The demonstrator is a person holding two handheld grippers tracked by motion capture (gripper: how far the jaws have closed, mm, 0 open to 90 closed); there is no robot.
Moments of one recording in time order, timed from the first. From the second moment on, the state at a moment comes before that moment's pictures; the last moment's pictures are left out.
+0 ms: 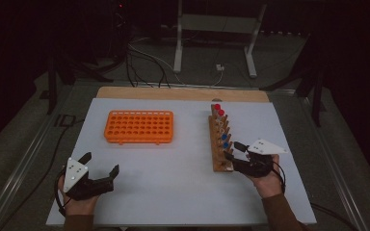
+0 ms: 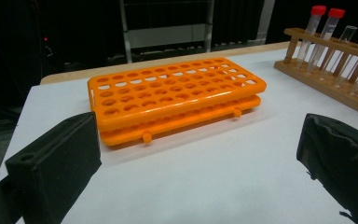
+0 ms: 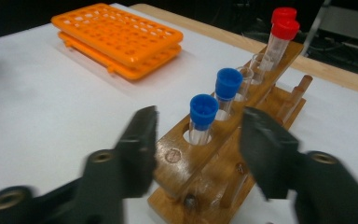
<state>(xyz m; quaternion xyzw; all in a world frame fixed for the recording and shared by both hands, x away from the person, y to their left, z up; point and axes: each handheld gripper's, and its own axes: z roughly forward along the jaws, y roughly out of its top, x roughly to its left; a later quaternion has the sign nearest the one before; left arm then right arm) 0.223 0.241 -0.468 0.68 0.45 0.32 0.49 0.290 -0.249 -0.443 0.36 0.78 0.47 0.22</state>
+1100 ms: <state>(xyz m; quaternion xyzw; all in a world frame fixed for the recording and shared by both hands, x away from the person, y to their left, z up) 0.224 0.237 -0.470 0.69 0.45 0.32 0.48 0.317 -0.228 -0.454 0.37 0.79 0.44 0.21</state>
